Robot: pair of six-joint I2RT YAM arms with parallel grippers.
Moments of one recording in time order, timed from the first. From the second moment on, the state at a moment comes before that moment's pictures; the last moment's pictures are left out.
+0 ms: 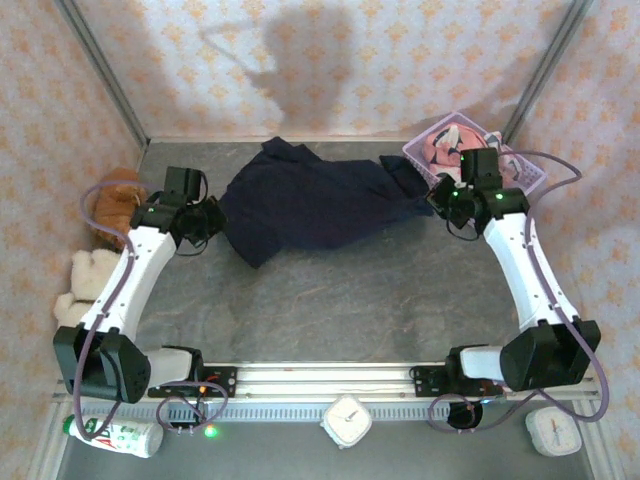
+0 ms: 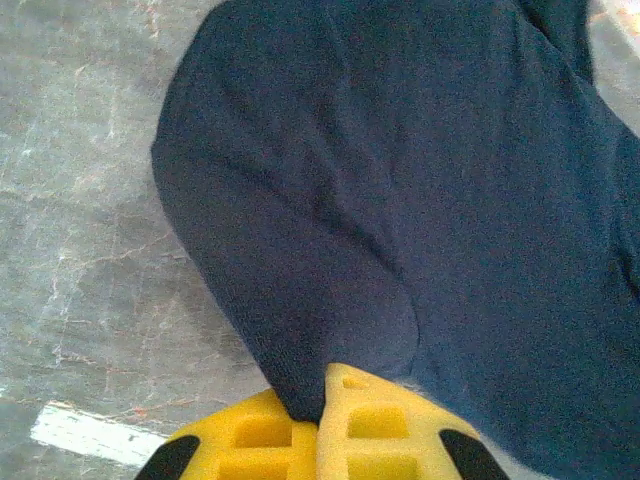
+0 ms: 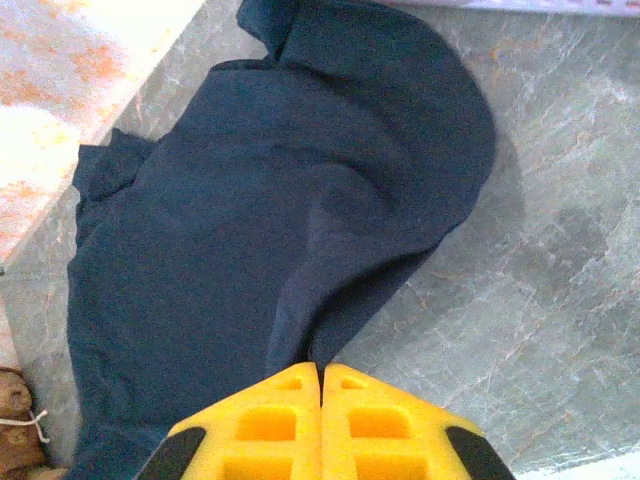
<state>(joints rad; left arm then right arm) -0.06 1.26 1.14 -0.86 0.08 -0.78 0.09 1.31 1.29 -0.86 -0.18 0.80</state>
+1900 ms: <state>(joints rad) 0.00 0.90 0.92 -0.70 -0.02 -1.04 0.08 1.18 1.11 -0.84 -0.20 0.64</state>
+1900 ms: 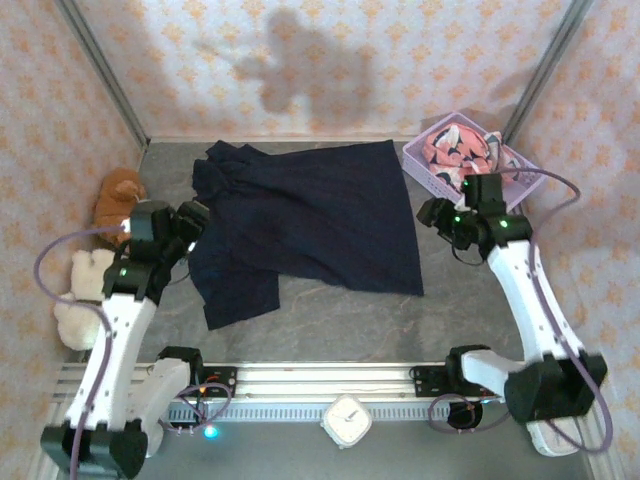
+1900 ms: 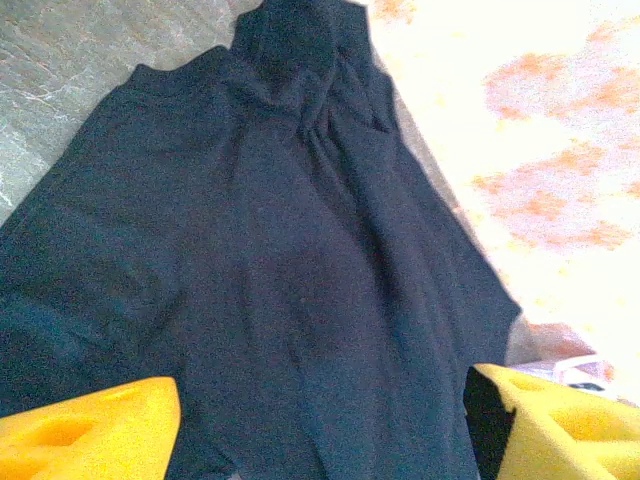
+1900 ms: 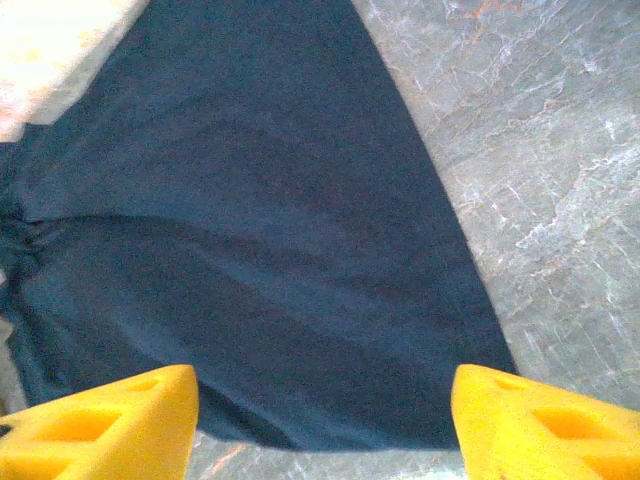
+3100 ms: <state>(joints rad) 0.07 1.93 1.28 -0.64 -0.08 -0.73 0.15 2.06 1.46 -0.60 0.06 0.76</state>
